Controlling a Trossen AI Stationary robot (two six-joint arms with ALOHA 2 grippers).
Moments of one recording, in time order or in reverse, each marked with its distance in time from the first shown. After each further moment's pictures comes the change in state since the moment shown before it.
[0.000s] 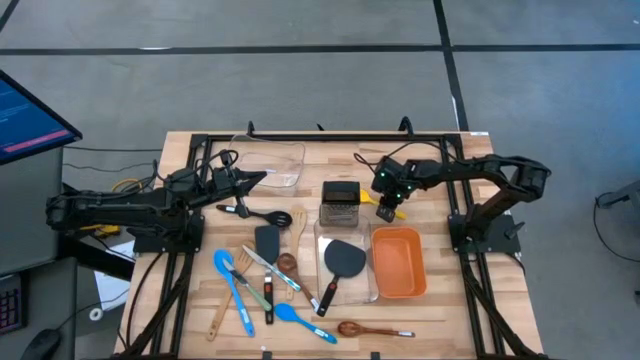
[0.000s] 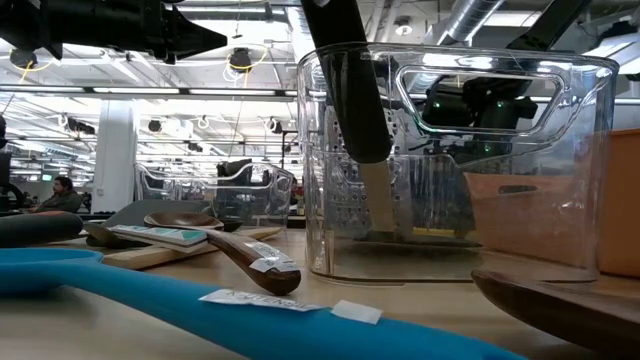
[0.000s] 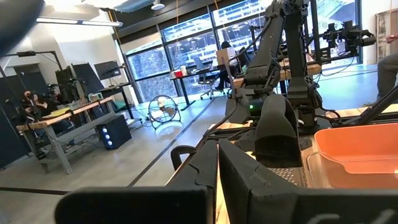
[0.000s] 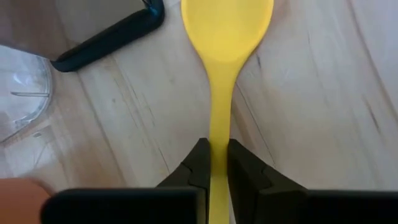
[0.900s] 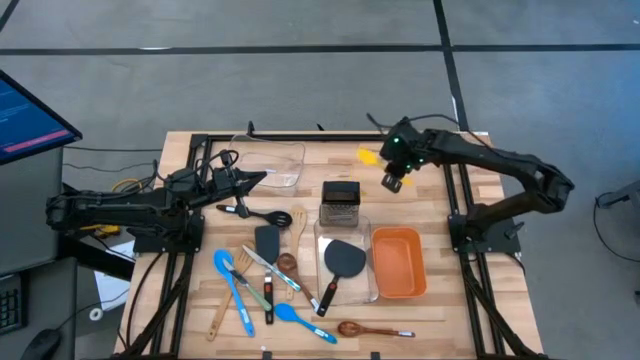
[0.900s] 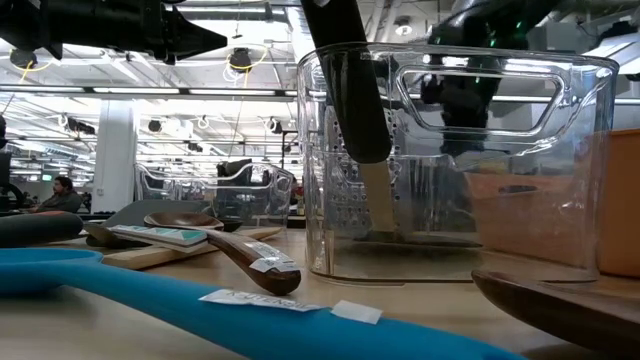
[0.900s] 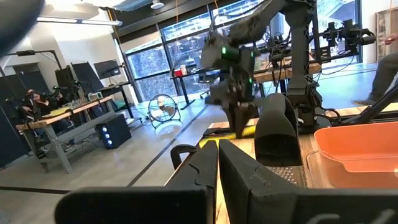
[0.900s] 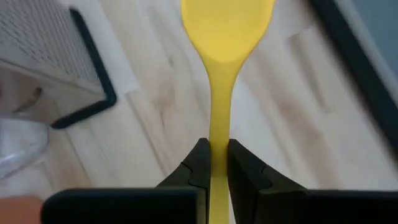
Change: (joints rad) left arm 0.000 0.000 0.000 -0.004 0.000 0.000; right arm -0.112 -0.206 0.303 -0.352 0.180 -0.133
